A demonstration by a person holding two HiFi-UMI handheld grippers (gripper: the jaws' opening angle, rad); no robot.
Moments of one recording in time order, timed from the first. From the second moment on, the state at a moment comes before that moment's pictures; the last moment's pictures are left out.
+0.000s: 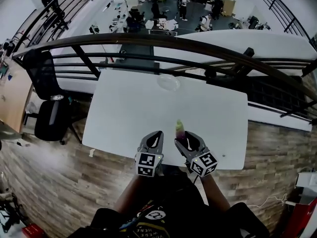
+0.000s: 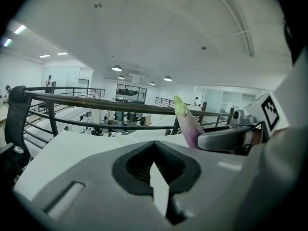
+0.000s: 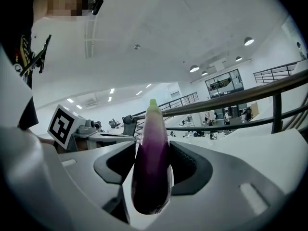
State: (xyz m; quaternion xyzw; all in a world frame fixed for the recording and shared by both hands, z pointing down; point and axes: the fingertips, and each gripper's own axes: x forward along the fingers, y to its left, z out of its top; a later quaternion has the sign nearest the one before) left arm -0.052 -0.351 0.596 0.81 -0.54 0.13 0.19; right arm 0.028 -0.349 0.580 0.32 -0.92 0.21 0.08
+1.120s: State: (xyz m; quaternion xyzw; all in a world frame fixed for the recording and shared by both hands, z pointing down) left arm -0.176 -0.428 0.686 0.72 -0.61 0.16 0.29; right arm -0.073 -0.728 0.869 0.22 -0.80 0.03 0.55
